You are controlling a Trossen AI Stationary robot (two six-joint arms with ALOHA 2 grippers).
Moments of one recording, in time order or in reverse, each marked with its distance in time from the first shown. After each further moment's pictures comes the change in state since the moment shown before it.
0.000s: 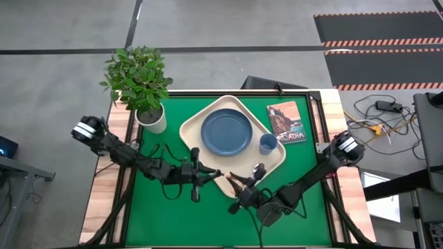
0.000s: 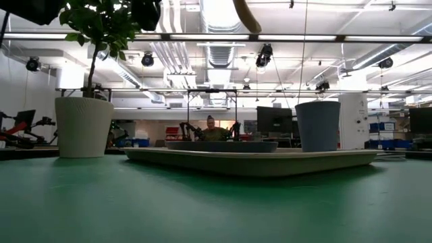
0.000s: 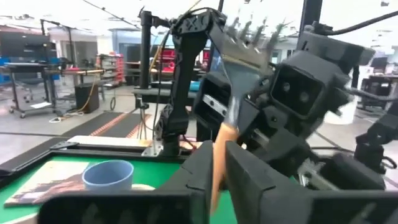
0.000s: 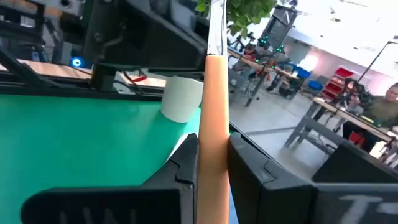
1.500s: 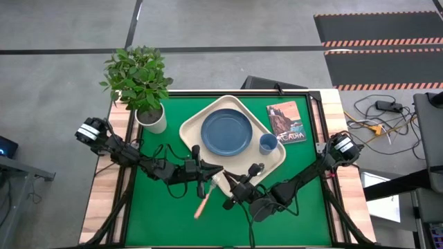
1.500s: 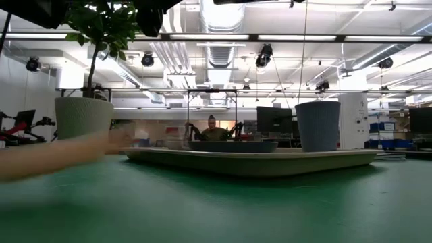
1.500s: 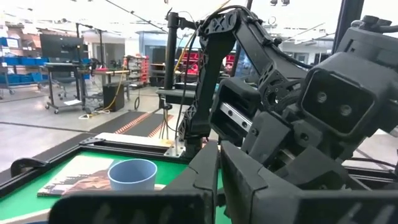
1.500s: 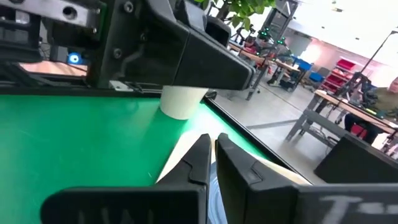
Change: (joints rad) left arm 0.016 0.056 0.028 0.039 -0.090 0.003; right arm -0.057 0.034 0.047 -0.050 -0.044 0.045
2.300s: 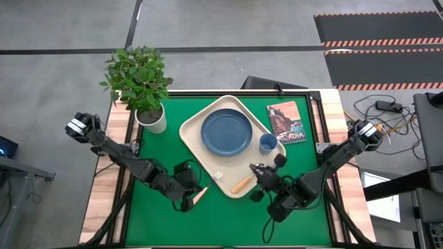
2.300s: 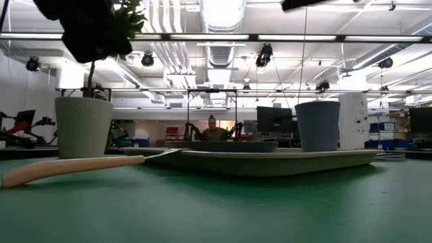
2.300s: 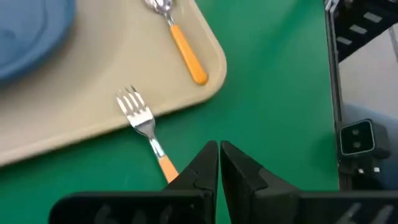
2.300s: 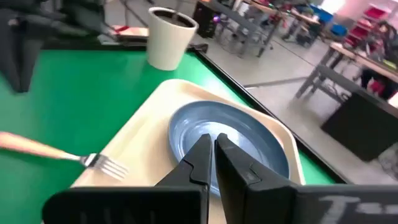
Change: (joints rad) left arm -0.120 -0.163 0.227 -1.368 0.219 -0.768; right arm 0.088 -0.297 -0.051 -0.953 -0.070 0.721
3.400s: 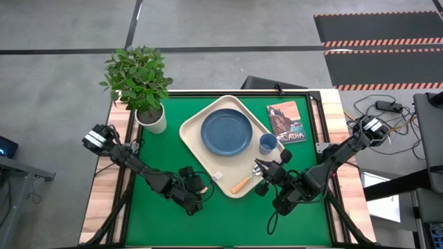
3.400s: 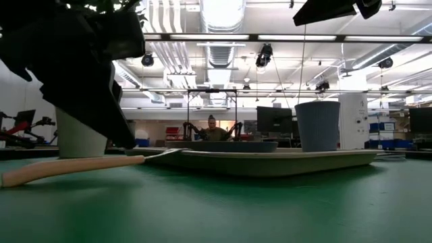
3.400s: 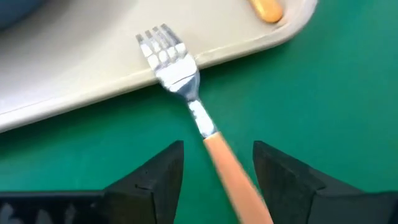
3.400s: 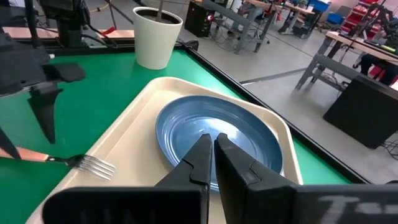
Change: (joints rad) left arm -0.006 0.292 -0.015 0.069 -0.108 -0.017; right arm -0.009 -0.097 -0.128 0.002 0.016 0.108
